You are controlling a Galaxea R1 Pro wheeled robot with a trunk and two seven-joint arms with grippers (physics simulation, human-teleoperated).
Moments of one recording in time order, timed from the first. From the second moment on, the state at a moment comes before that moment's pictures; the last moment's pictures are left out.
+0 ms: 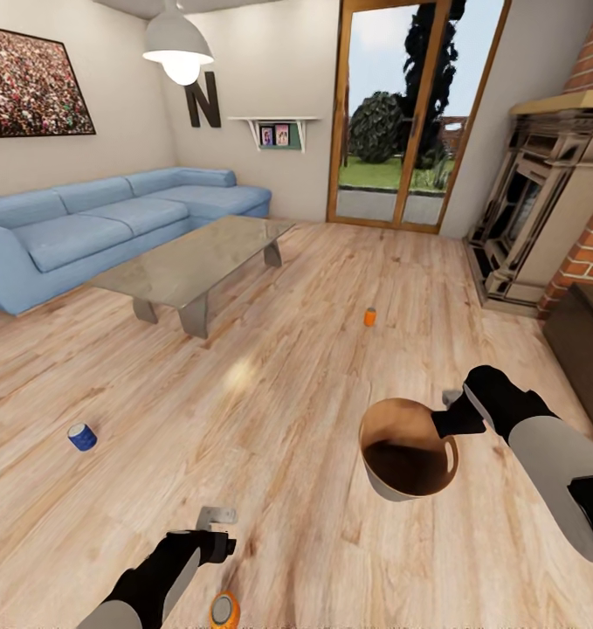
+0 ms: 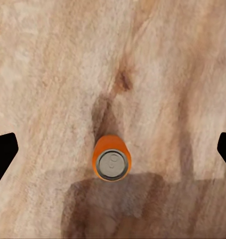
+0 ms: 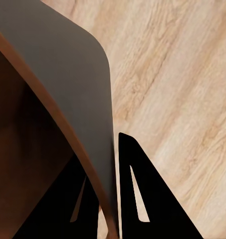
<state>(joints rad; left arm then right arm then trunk) -0.52 -0.04 -0.12 -0.49 0.06 0.37 0.01 -1.12 -0.28 0.22 -0.38 0.09 1.04 0.44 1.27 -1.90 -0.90</state>
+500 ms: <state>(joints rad) -0.52 -0.04 -0.21 -0.39 0.06 0.14 0.09 -1.12 -0.28 0.22 -0.38 0.09 1.04 0.44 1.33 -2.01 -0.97</state>
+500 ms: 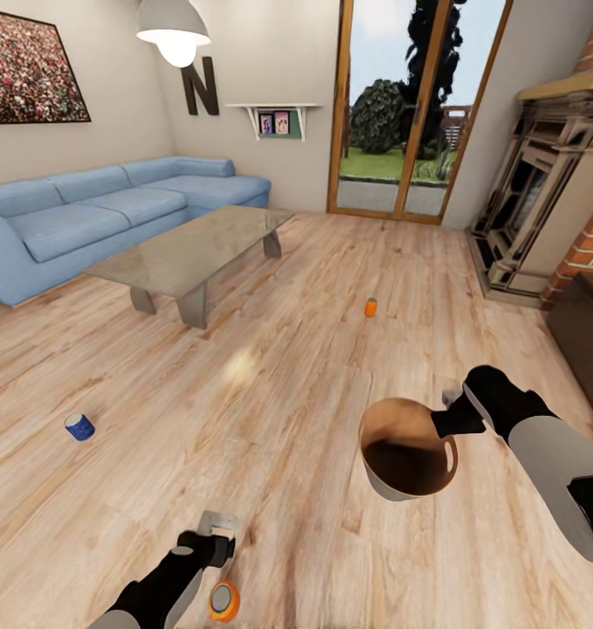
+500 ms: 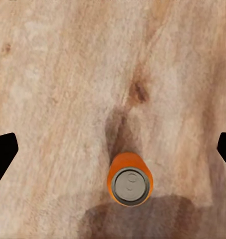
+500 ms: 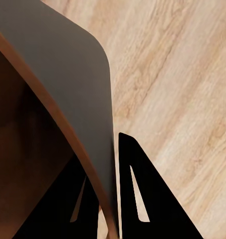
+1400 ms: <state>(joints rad) -0.52 -0.03 -0.24 -0.37 0.06 0.04 0.10 -1.12 -0.26 0.22 -0.38 0.09 1.04 0.43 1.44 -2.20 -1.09</state>
